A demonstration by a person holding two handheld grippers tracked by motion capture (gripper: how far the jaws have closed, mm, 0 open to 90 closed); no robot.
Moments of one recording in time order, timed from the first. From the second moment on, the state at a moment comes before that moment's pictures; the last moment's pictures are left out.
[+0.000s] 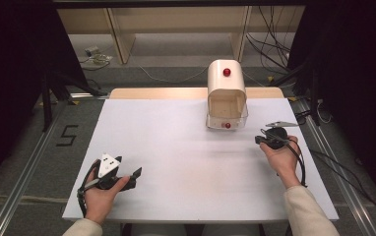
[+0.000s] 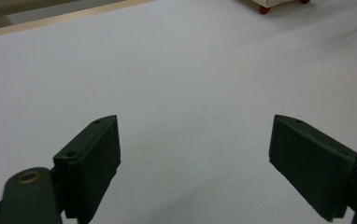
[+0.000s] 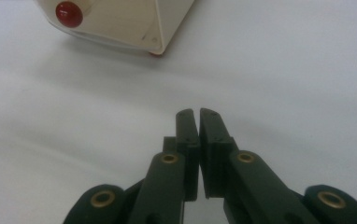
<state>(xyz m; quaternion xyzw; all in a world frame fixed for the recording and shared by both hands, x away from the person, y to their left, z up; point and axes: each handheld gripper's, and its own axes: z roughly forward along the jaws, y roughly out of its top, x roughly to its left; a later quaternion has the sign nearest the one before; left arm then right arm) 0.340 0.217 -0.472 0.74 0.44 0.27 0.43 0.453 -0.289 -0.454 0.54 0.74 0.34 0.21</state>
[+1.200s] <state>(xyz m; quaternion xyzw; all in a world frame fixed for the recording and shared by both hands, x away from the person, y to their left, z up) 0.340 0.217 -0.472 0.74 0.44 0.27 0.43 0.451 -0.283 -0.420 0.53 0.72 0.38 0.24</state>
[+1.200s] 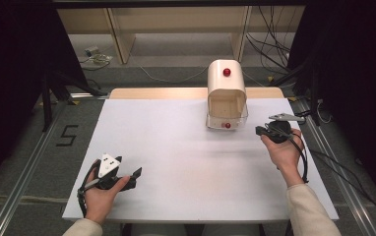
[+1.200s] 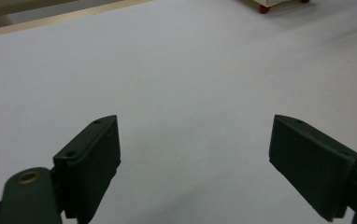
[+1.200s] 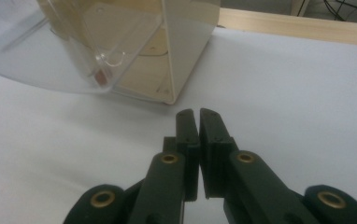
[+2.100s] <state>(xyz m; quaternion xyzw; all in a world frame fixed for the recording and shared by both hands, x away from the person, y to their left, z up) 0.340 0.217 -0.473 0.74 0.44 0.27 0.43 0.452 -0.272 -0.394 0.51 0.71 0.41 0.25</state>
